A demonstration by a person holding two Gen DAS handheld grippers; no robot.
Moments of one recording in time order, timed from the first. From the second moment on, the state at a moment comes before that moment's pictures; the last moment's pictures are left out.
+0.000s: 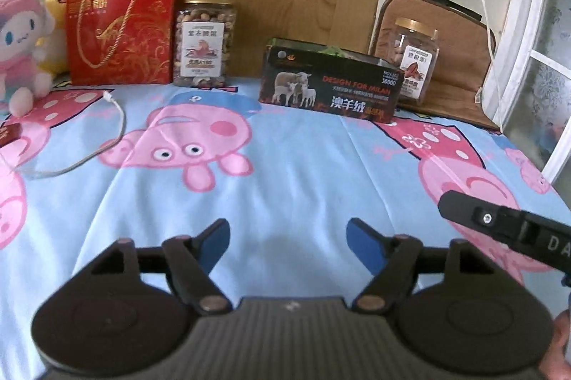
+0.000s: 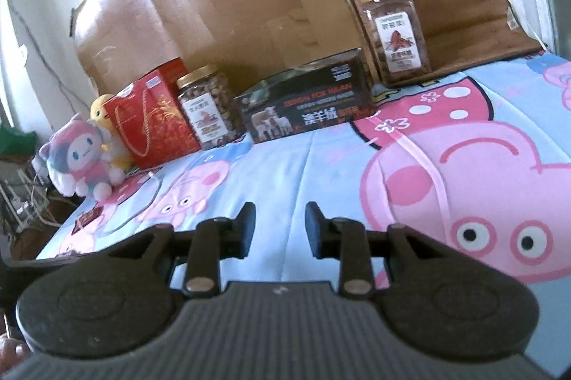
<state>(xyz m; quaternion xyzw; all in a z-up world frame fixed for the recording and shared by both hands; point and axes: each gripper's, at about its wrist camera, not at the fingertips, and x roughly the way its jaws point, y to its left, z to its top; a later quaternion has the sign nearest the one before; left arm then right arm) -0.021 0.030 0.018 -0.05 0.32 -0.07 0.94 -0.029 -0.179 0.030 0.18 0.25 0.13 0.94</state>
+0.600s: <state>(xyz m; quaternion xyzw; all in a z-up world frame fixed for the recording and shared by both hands) -0.041 0.036 0.020 -0.05 0.30 -0.07 0.95 -0.050 -0.170 0.041 0.17 0.22 0.13 0.95</state>
